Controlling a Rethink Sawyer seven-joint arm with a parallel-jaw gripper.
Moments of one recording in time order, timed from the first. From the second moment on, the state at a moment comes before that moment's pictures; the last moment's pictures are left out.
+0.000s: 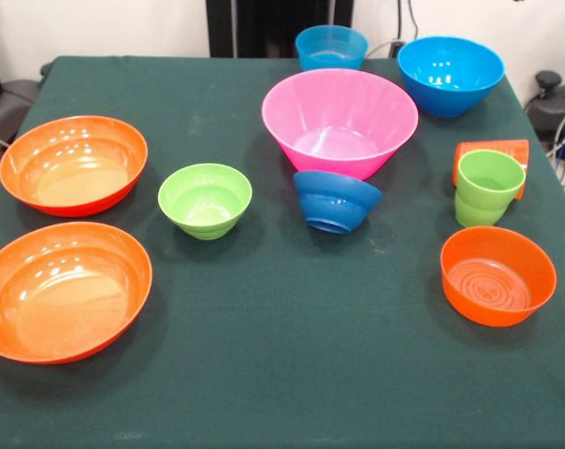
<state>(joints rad) 0.74 -0.73 -0.49 1.95 0.25 0.40 2.13</state>
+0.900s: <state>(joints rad) 0.76 -0.92 -0.49 1.95 0.21 0.66 2.13</state>
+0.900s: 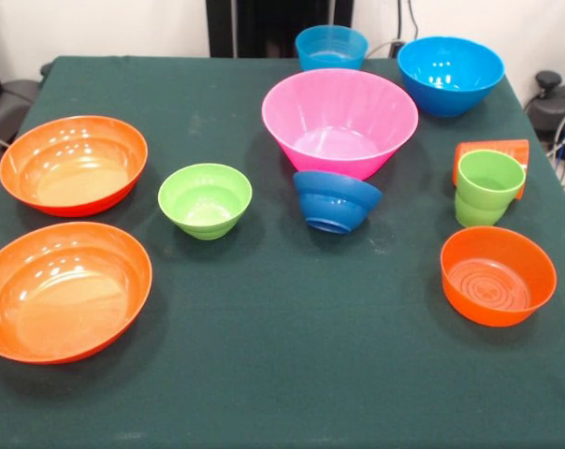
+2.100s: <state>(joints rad) 0.48 -0.78 -0.28 1.95 0.21 0.64 2.13</state>
